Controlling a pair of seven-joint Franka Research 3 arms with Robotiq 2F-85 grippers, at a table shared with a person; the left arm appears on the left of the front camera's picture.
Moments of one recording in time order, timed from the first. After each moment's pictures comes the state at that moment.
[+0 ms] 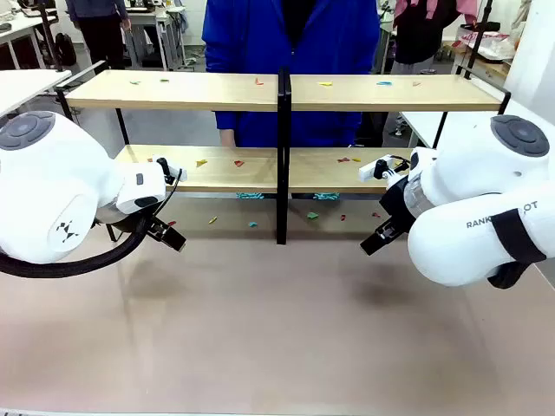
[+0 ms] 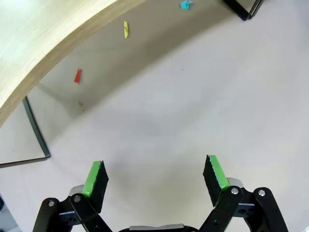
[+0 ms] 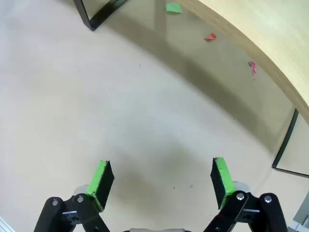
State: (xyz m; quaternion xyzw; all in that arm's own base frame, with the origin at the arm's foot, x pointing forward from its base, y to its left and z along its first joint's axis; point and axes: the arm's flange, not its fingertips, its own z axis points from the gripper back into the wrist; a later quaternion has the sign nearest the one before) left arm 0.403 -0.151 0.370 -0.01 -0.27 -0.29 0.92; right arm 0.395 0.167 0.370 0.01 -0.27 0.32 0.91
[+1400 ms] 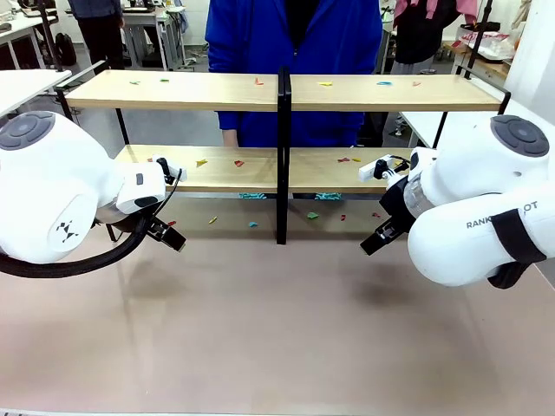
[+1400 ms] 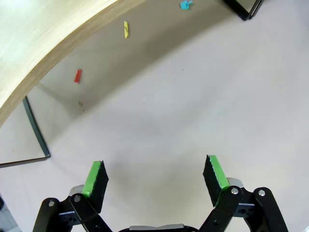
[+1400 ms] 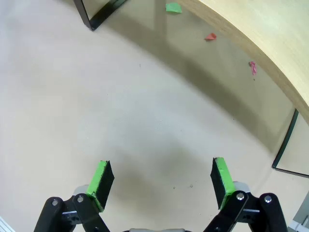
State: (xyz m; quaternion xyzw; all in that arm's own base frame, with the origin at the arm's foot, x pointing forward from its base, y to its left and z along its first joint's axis) left arm 0.403 -0.151 0.370 -0.01 -0.27 -0.29 0.92; right arm 0.395 0.167 0.370 0.01 -0.27 0.32 0.91
